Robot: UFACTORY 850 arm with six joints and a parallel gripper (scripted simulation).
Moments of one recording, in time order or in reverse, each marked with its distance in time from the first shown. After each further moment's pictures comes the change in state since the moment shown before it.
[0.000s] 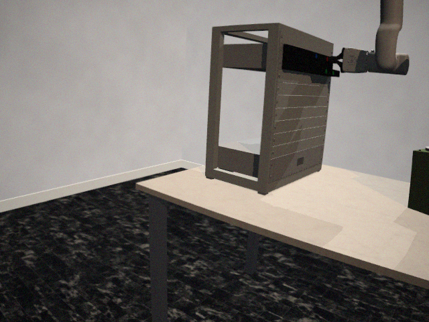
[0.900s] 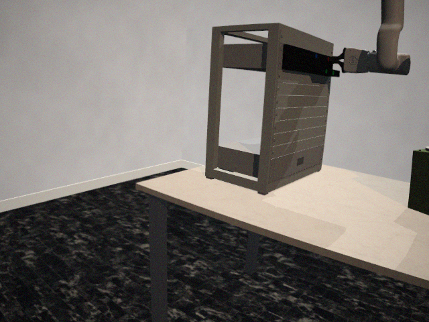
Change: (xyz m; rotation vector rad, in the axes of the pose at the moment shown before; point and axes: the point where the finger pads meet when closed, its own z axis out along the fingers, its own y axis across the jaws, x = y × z) arm 0.000 0.000 -0.005 0.000 0.000 0.000
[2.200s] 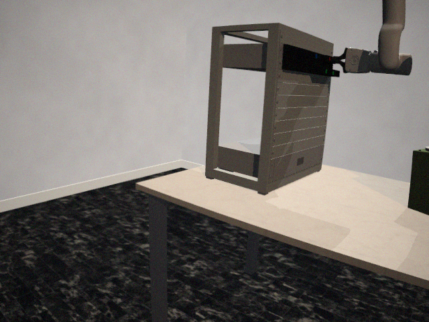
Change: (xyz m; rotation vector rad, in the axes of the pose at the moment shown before) arm 0.000 0.000 -0.006 0.001 0.000 0.000
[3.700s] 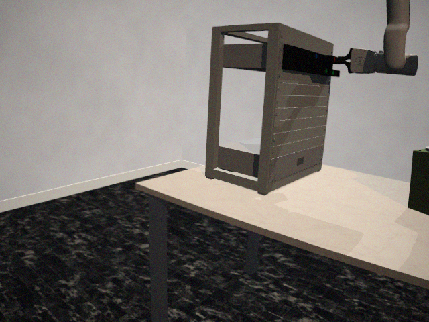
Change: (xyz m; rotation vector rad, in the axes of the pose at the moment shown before) arm 0.000 0.000 -0.022 0.000 0.000 0.000
